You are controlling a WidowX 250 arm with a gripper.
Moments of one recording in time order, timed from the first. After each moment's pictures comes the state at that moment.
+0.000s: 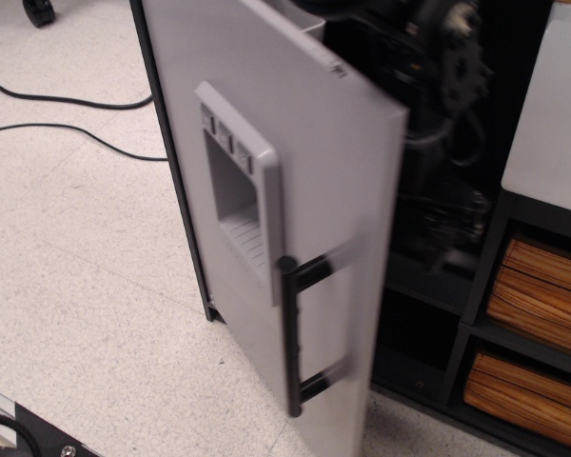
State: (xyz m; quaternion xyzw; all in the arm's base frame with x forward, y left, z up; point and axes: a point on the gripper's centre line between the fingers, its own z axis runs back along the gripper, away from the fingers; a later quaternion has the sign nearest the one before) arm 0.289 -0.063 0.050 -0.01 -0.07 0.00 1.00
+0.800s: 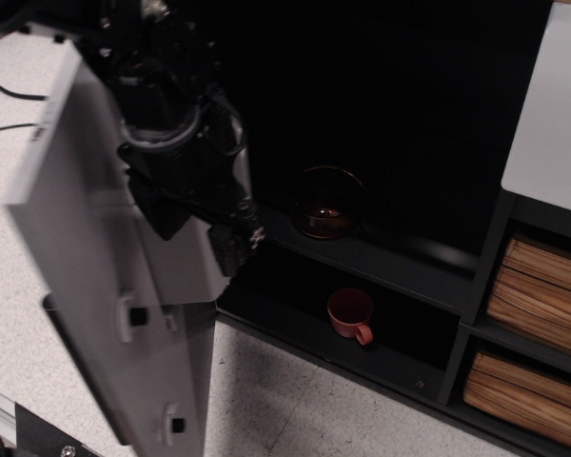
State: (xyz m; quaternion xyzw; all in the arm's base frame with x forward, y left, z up) arm 0.221 0.033 0.060 0.00 -0.10 -0.05 0.99
